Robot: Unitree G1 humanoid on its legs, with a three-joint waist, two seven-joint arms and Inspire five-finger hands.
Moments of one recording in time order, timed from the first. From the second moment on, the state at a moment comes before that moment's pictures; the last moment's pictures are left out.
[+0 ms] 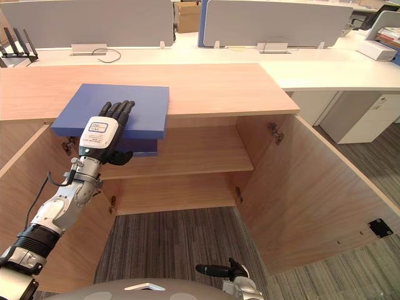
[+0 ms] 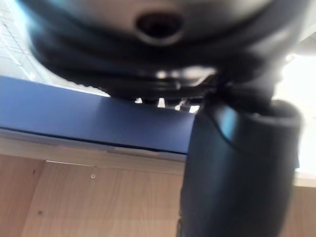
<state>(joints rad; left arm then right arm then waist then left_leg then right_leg) -0.24 0.55 -0.28 0.21 0.91 -0.08 0.38 0.02 -0.06 -0.15 1.21 0.01 -0.03 -0.01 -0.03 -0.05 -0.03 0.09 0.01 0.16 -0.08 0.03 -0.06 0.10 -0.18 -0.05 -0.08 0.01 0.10</state>
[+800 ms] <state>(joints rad) -0.40 0.57 -0.28 0.25 0.95 -0.04 0.47 0.02 -0.06 -0.15 1.20 0.01 -0.04 -0.02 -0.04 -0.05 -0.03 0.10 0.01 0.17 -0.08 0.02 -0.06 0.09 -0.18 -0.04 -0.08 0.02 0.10</state>
